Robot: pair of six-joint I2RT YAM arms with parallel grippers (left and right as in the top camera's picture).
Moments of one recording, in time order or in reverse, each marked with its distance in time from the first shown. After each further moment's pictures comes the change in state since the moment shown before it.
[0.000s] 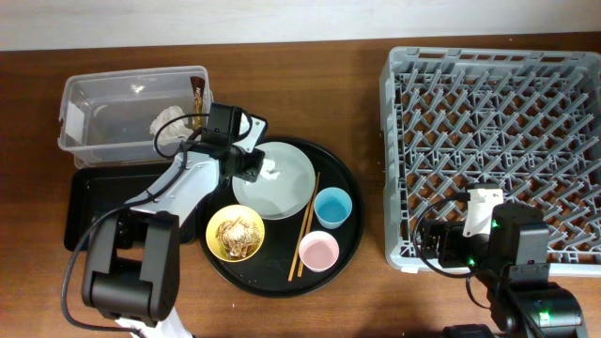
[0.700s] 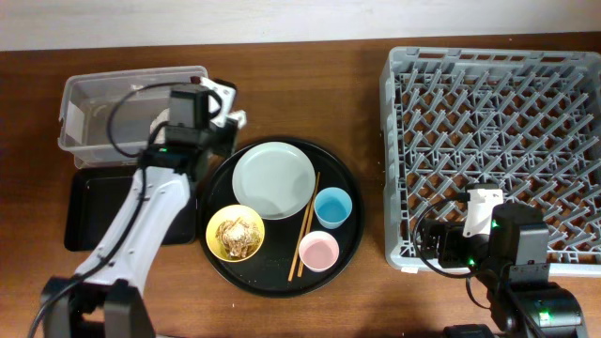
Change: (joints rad) left arm 0.076 -0.284 -0.001 0.075 -0.146 0.000; right arm 0.000 0.000 0.000 -0.002 0.000 0.000
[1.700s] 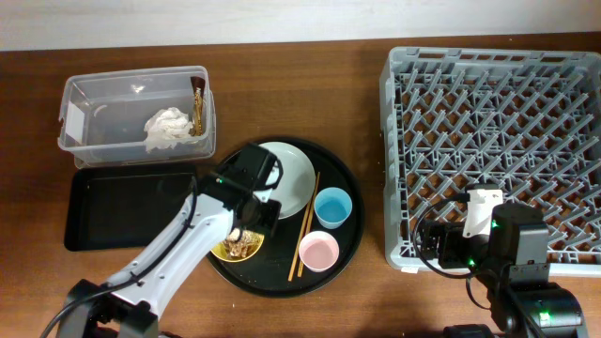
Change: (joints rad) left arm -0.310 -0.047 -0.165 -0.492 0.059 -0.323; right arm 0.000 0.000 0.002 -0.008 -0.003 0.001
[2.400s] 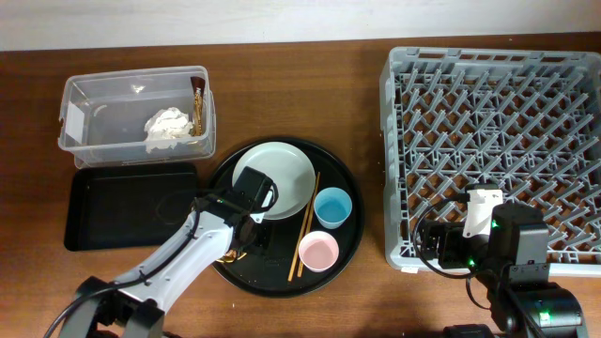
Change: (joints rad) left arm 0.000 -0.012 -0.173 0.097 -0.013 -0.050; right arm 0.000 0.000 0.000 -0.001 0.000 0.000
